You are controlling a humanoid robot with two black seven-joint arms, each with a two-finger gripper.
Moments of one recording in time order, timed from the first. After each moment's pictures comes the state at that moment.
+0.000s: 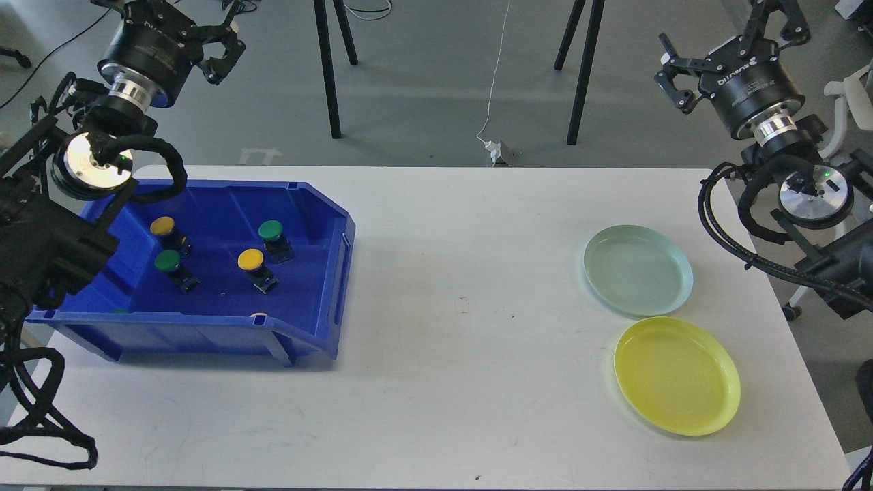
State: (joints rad) left arm -0.91 0.41 -0.87 -0.73 -0.15 -0.37 -0.17; right arm 0.90 -0.42 0.71 0.68 0.29 0.49 0.22
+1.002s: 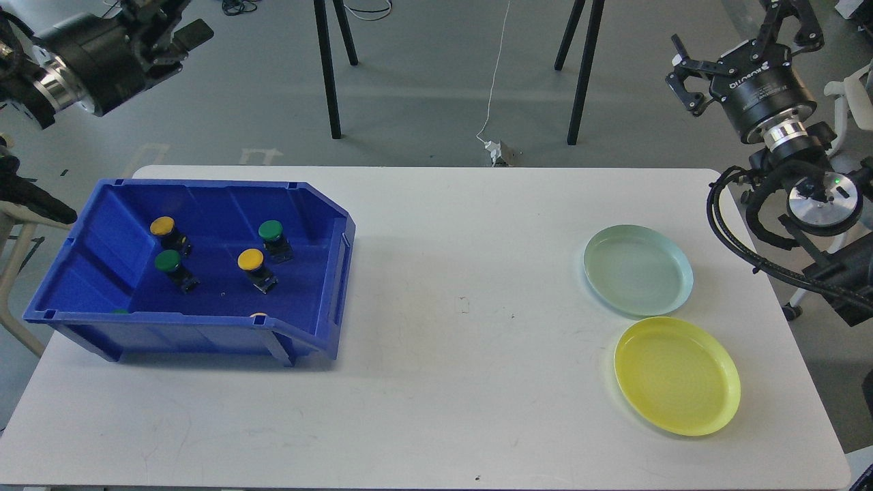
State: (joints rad) left arm -0.85 0.85 -0.76 -1.23 1.01 -0.33 -0.17; right arm 0.87 -0.45 0.76 0.70 0.29 0.49 0.22
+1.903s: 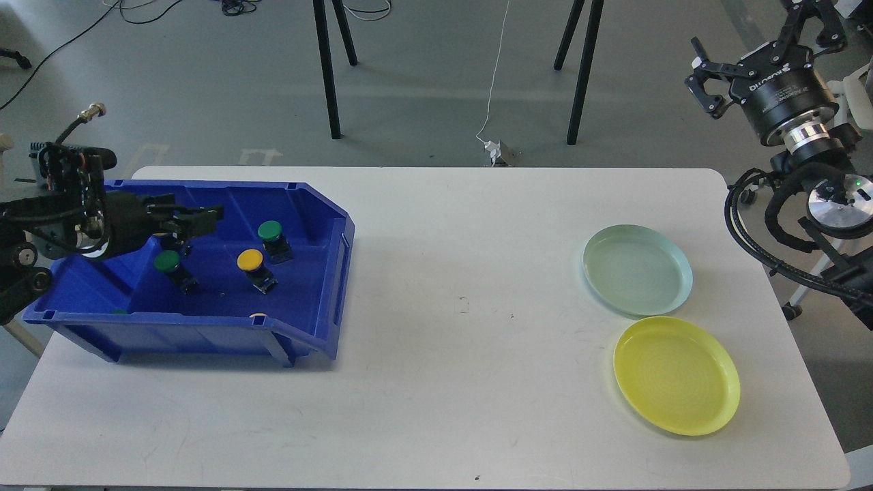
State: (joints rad) left arm -0.75 0.84 -0.40 -0.96 1.68 -0.24 -0.18; right arm 0.86 -0.47 0.76 0.69 0.28 0.49 0.22
